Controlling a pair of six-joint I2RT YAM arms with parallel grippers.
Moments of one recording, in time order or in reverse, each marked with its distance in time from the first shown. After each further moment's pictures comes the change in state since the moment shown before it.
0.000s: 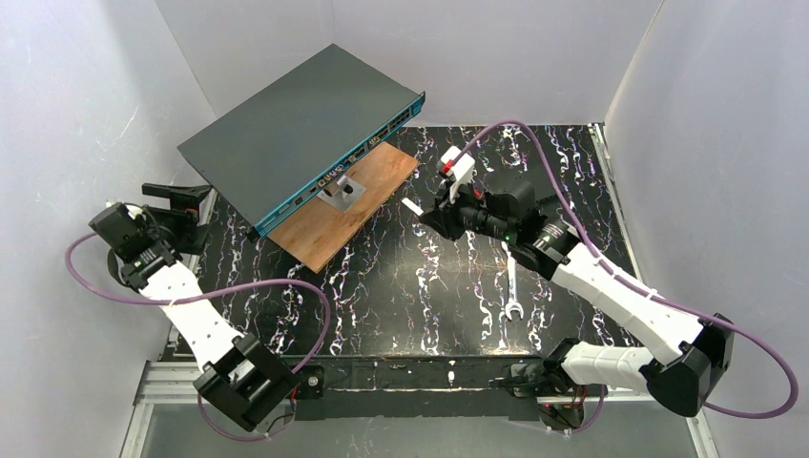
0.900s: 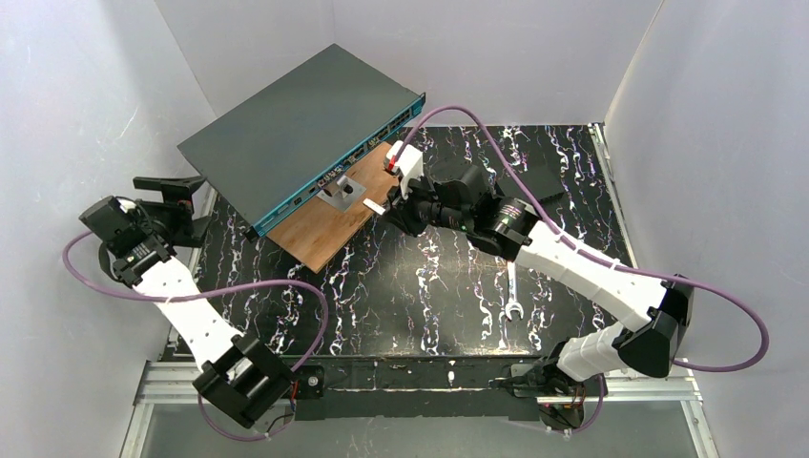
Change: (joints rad) left arm 0.024 0.035 0.002 0.038 0.092 -0.155; right arm 0.176 0.251 0.320 -0.125 0.087 -0.035
